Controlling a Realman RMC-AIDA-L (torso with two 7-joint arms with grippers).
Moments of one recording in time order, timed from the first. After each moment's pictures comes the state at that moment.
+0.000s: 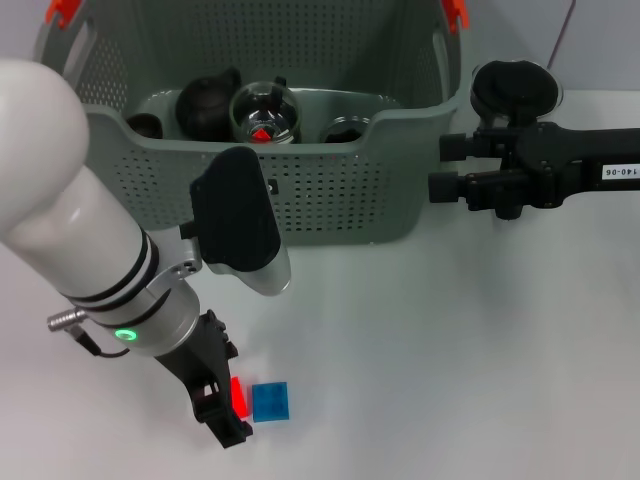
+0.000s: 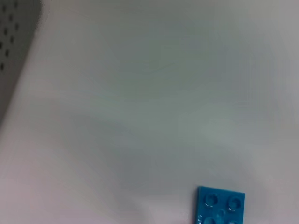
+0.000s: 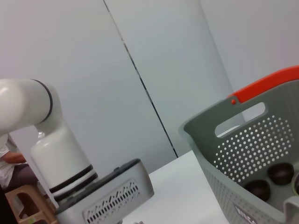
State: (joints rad) left arm -0.48 -2.17 -1.54 -1.41 -0.46 1.60 -2.22; right arm 0.71 2.00 -0.70 -0.70 -1.96 -1.74 1.74
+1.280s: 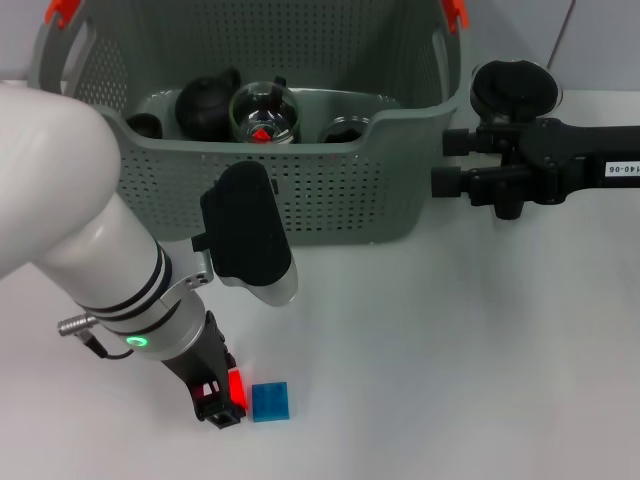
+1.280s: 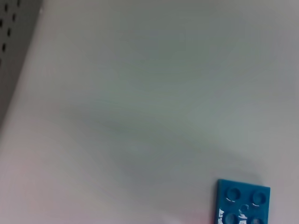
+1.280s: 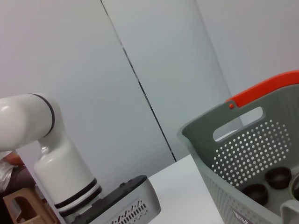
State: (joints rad) left arm -0.48 -2.17 -1.47 -1.36 -0.41 1.52 -2.27; right arm 0.70 2.00 -0.69 -0.70 -1.95 -1.74 1.73
